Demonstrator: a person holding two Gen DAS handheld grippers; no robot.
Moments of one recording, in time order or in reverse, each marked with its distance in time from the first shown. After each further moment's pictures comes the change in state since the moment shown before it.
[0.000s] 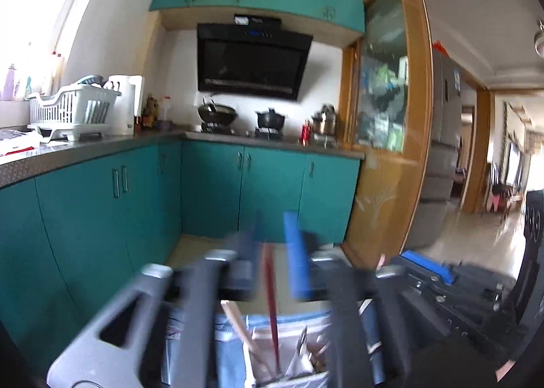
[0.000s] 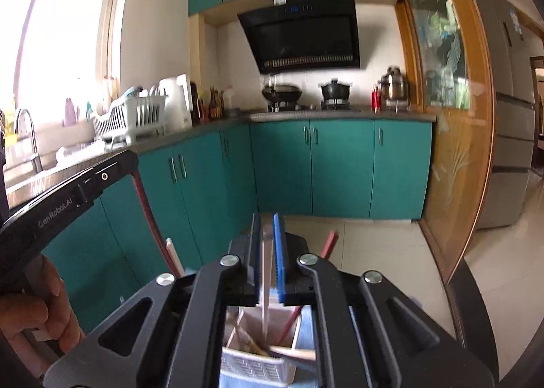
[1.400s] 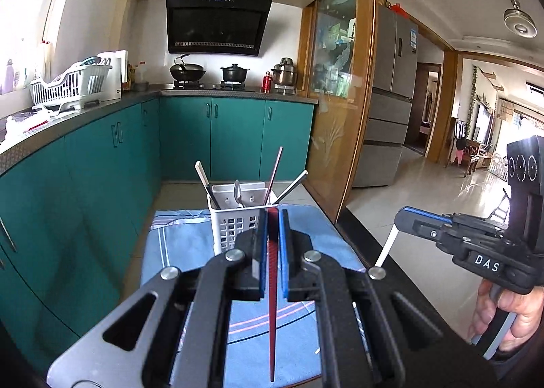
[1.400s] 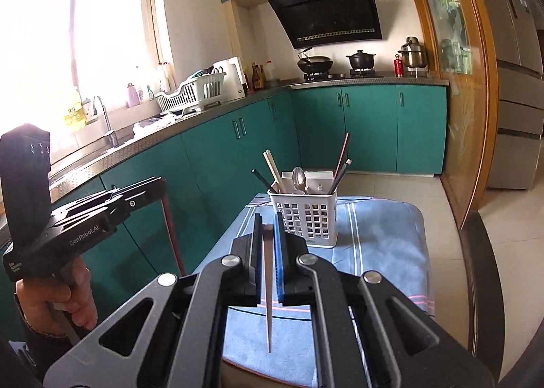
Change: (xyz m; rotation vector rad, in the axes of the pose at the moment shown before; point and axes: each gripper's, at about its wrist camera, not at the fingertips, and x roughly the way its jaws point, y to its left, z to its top) left arm -0.257 -0.056 -0.047 0.042 0.221 -0.131; right arm -0.267 0.033 -0.061 0.046 0.126 0.182
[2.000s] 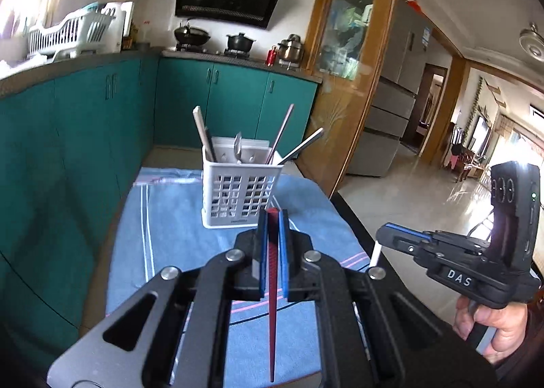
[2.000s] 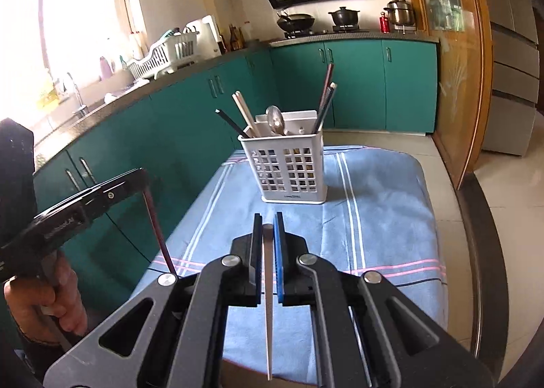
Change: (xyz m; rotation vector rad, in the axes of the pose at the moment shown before) left arm 0.052 0.026 -0.047 -0.108 0.077 -0.045; right arm 0.076 -0.029 -0.046 0.062 0.148 -0.046
